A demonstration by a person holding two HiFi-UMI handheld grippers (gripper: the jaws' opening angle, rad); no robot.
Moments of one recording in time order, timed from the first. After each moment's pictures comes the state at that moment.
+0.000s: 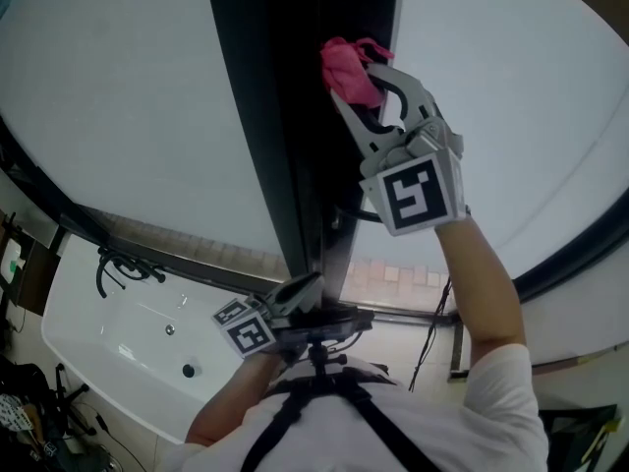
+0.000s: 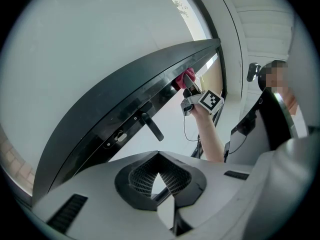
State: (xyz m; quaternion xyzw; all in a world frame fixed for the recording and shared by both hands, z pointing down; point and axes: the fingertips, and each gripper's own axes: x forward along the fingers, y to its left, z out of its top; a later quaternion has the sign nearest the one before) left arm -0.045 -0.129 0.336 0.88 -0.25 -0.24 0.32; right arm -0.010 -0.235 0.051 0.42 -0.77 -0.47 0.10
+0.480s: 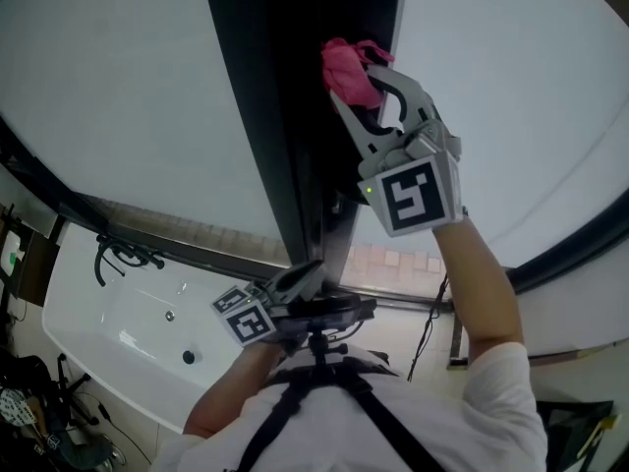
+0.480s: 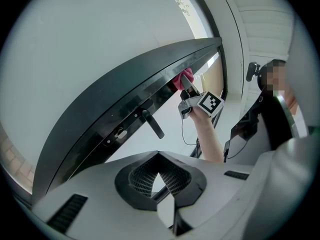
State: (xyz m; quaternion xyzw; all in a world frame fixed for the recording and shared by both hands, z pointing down) left arm -0.042 -0.128 0.337 0.88 -0.25 -0.24 0.32; right arm -0.012 -0.236 0.078 0.42 -0.79 -0.44 0.11
